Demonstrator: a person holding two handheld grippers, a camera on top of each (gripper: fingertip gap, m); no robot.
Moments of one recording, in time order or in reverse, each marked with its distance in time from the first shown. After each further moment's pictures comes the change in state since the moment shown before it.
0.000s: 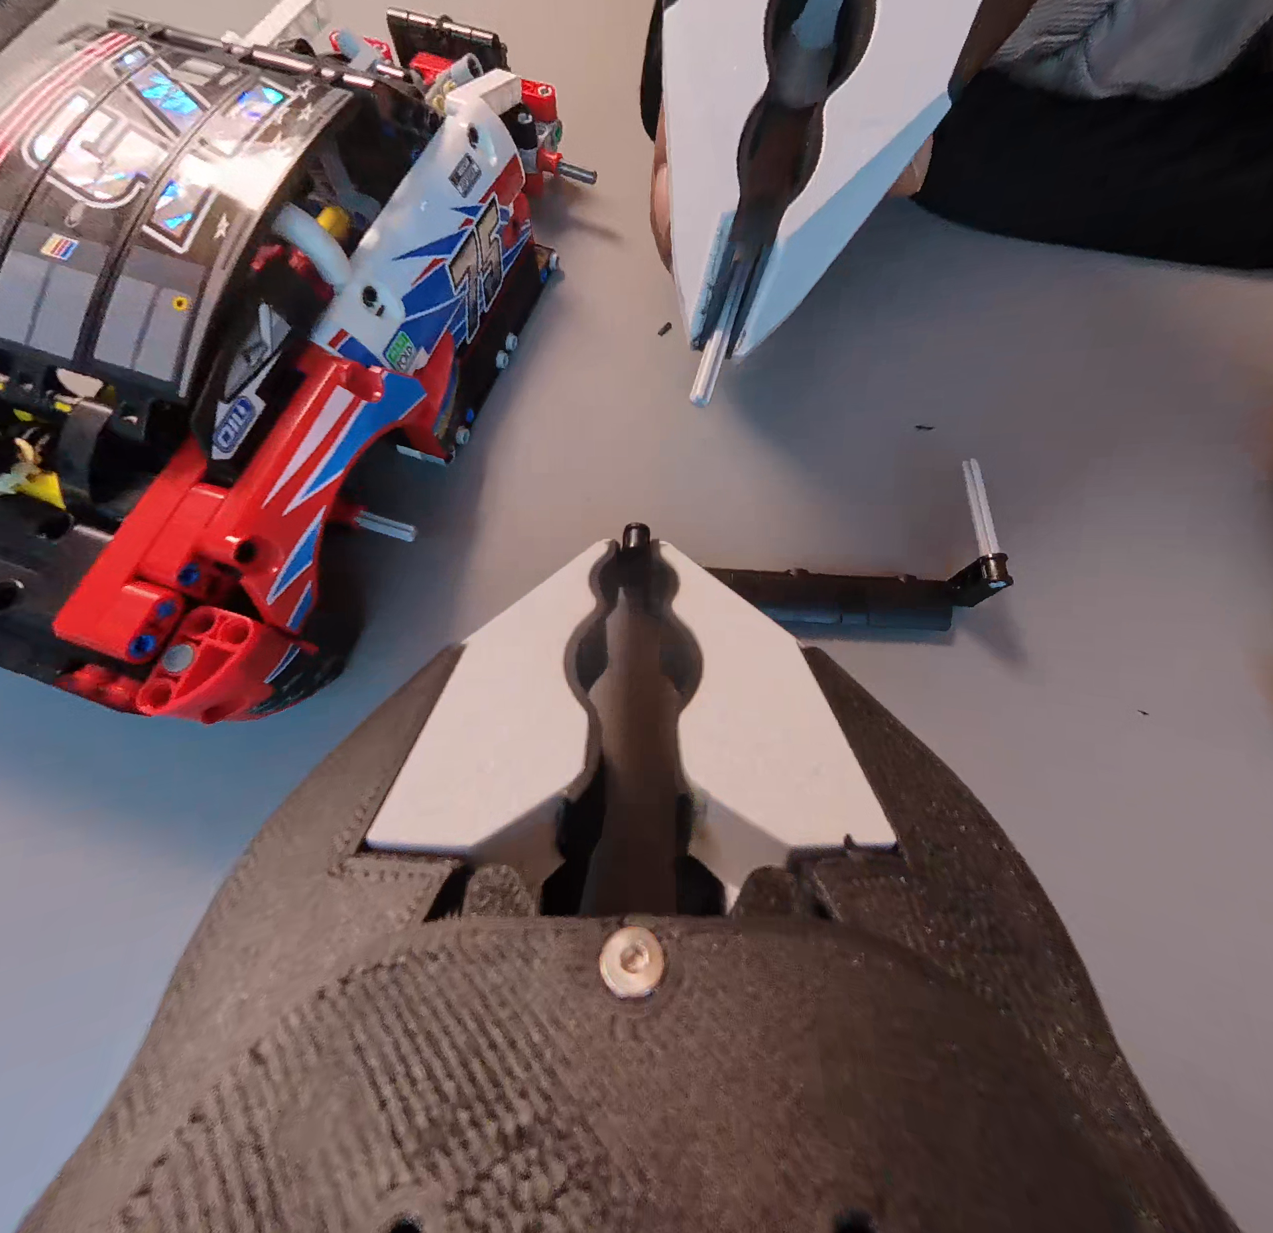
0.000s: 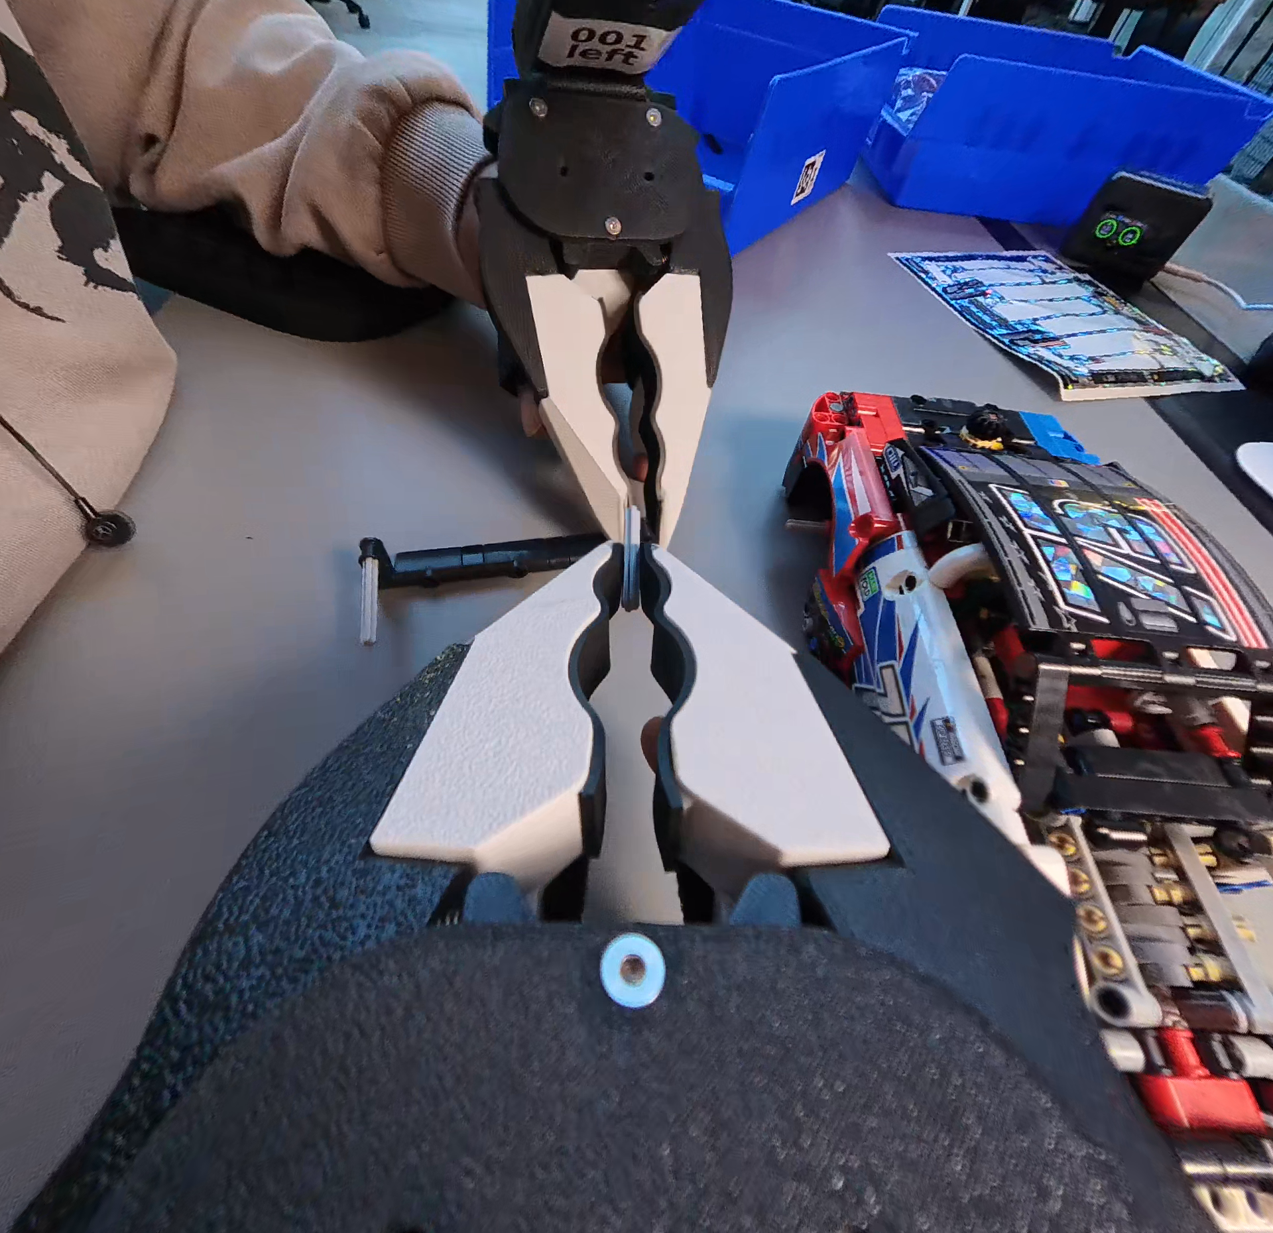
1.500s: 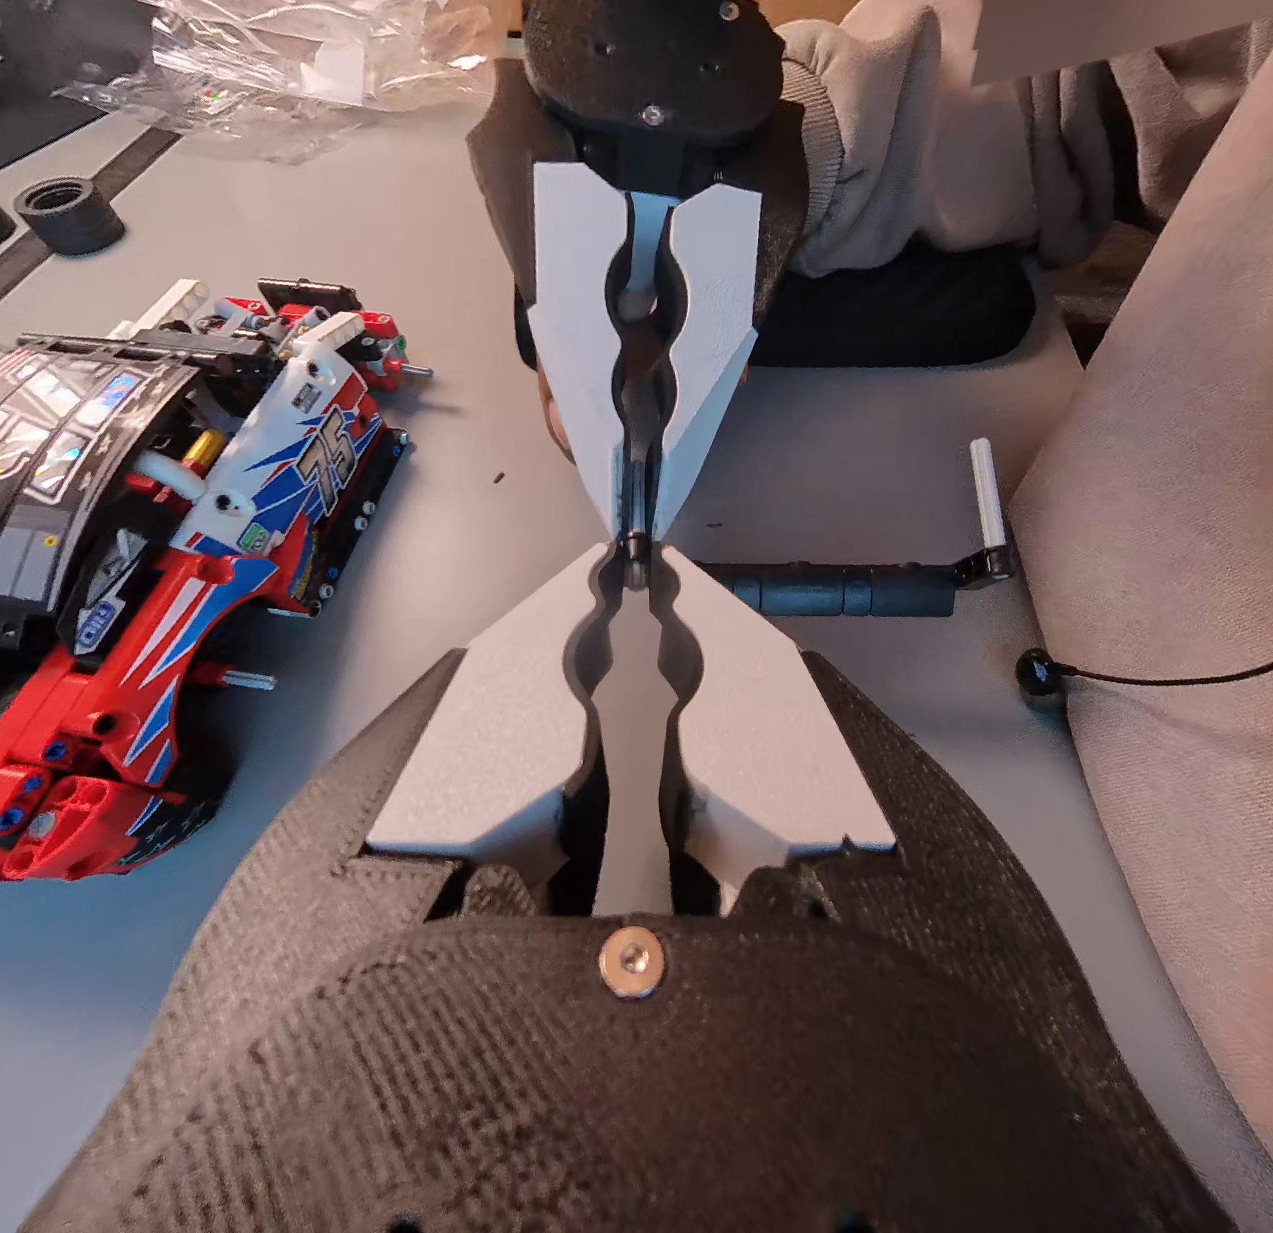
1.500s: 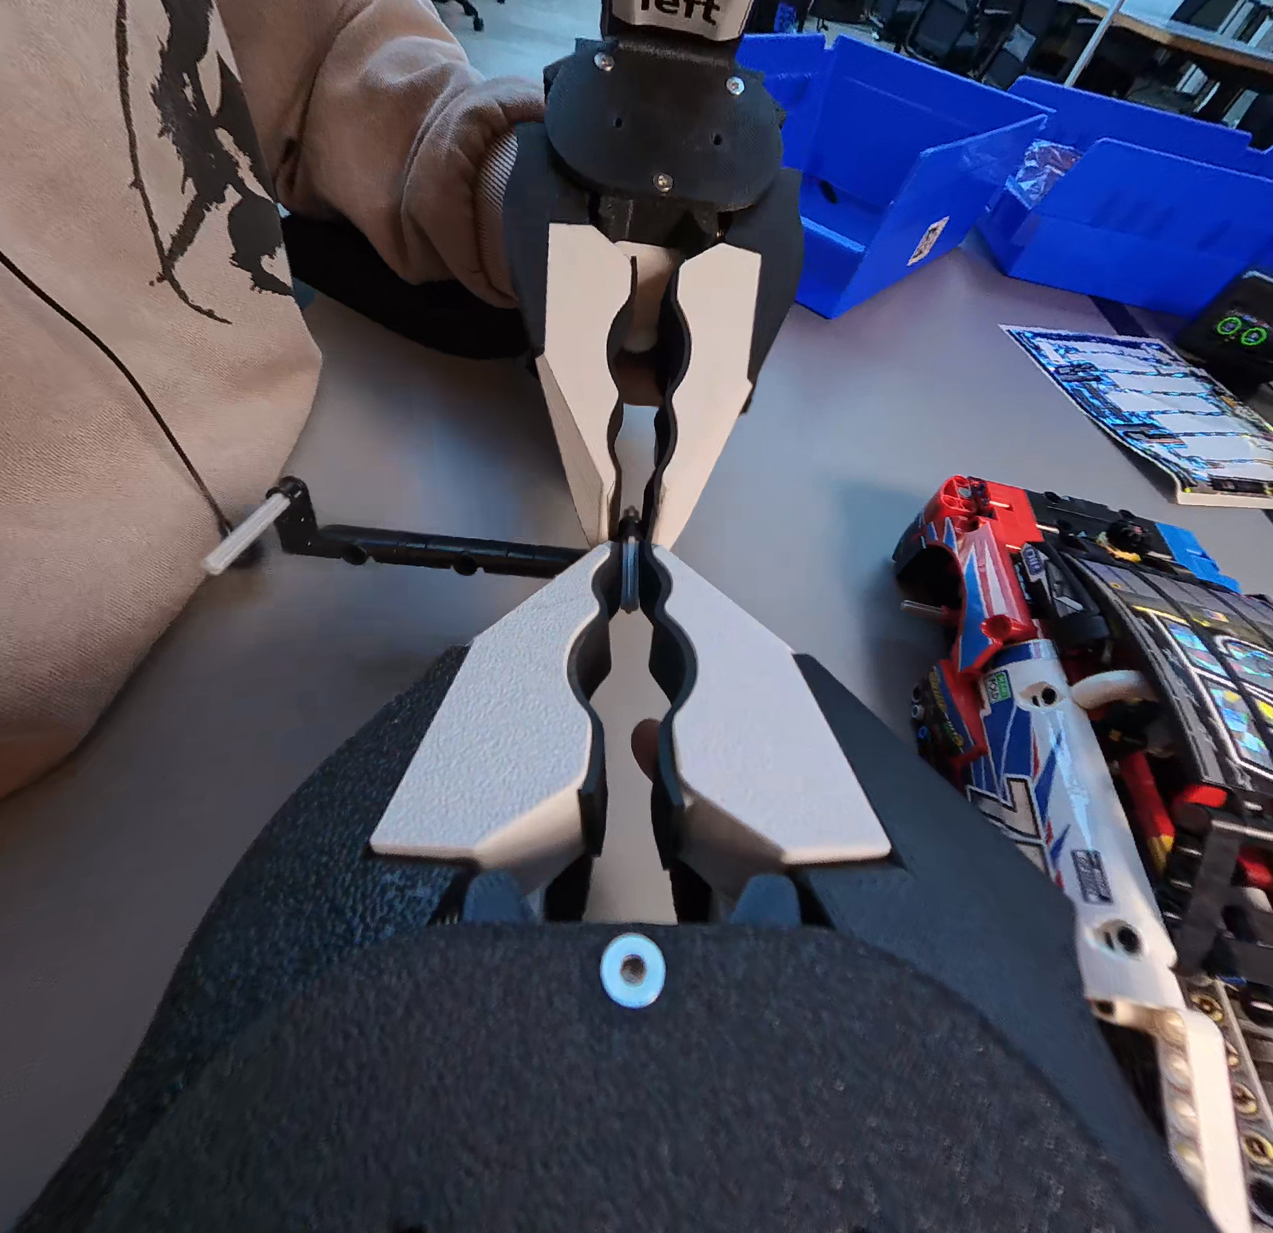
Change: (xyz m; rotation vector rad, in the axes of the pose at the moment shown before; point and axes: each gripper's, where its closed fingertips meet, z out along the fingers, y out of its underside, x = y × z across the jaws) left arm 0.061 -0.038 -0.017 0.169 0.103 0.120; right arm -0.046 -0.015 0.007 0.019 -0.111 -0.095
